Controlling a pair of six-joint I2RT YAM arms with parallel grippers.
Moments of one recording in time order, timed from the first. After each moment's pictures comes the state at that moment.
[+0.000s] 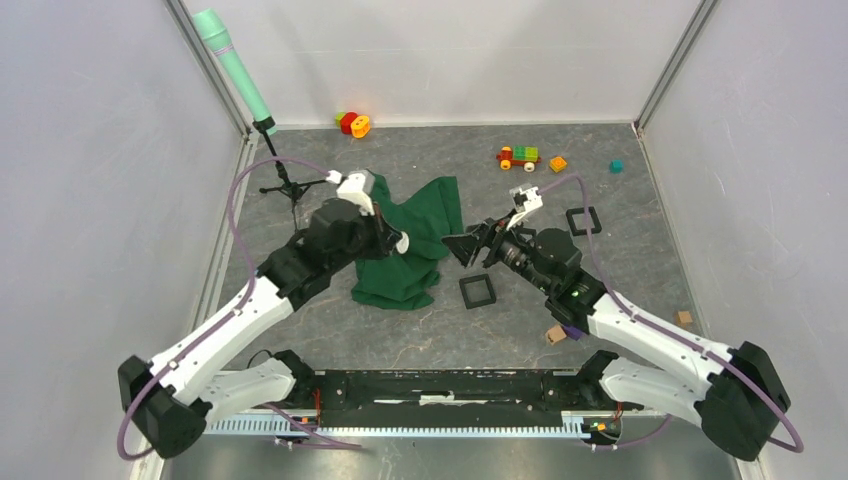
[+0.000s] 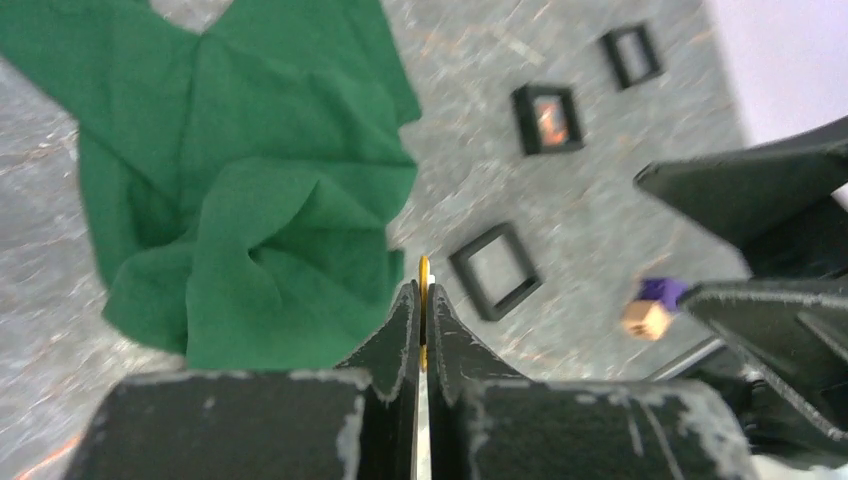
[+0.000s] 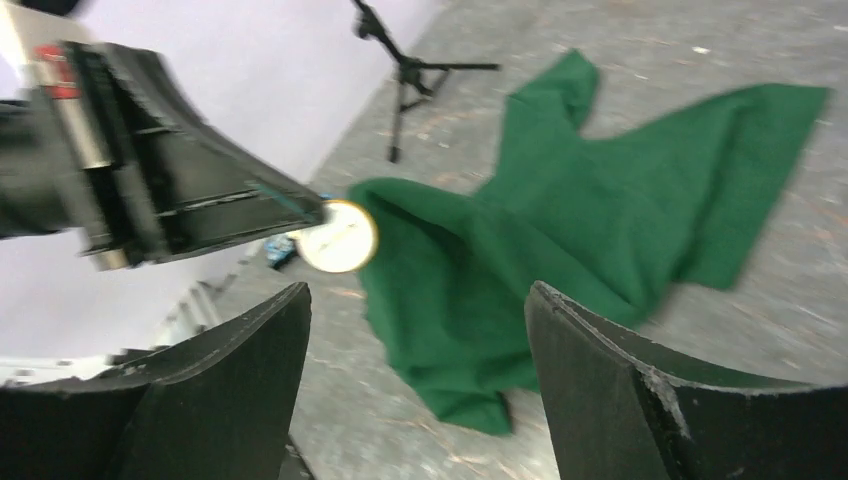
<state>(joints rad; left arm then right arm) -0.64 0.98 0.88 -0.33 -0.04 -0.59 0.75 1.03 0.59 0.44 -0.07 0.58</state>
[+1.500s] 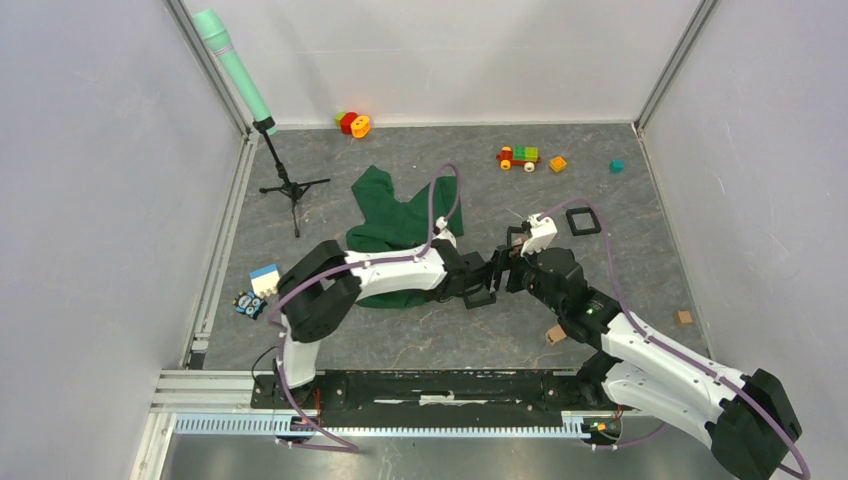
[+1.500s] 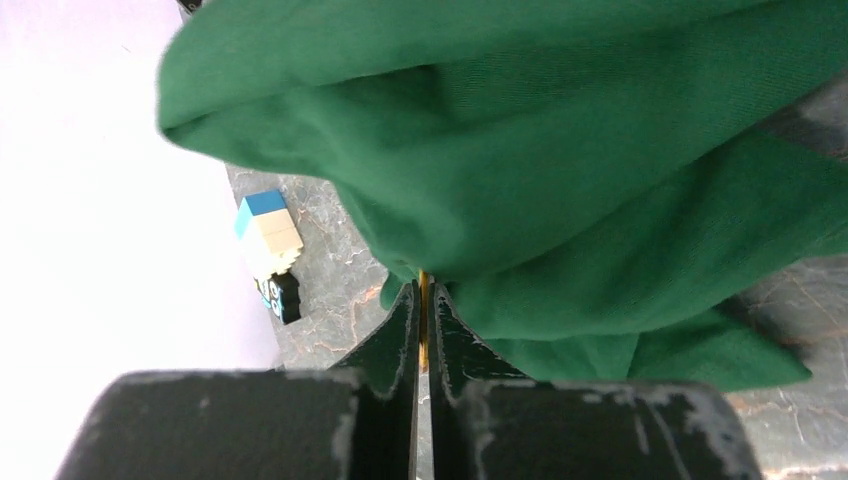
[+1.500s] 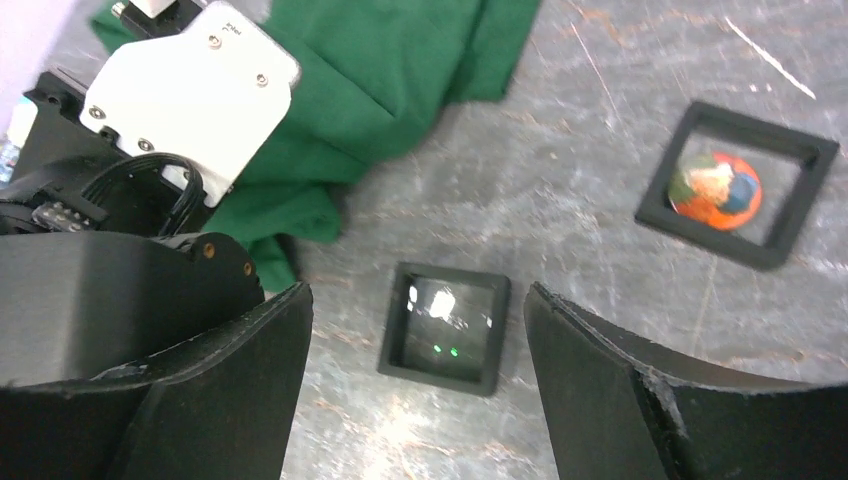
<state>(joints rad) -1.07 1.91 1.34 -1.17 -0.92 -0.68 0.72 0.86 0.44 0.08 0.10 0.43</state>
